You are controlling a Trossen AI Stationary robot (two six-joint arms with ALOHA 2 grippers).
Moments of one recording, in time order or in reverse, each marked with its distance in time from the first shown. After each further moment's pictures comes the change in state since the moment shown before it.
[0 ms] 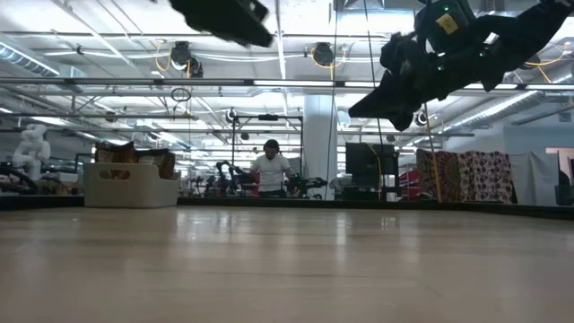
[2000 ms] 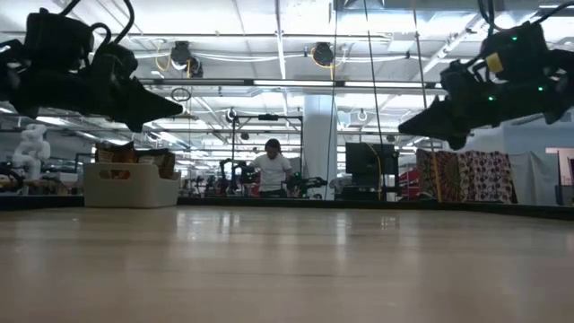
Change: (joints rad) left arm 0.674 -0.853 -1.063 0.833 0.224 -0.338; right arm -0.229 -0.367 -0.399 0.222 0.061 0.033
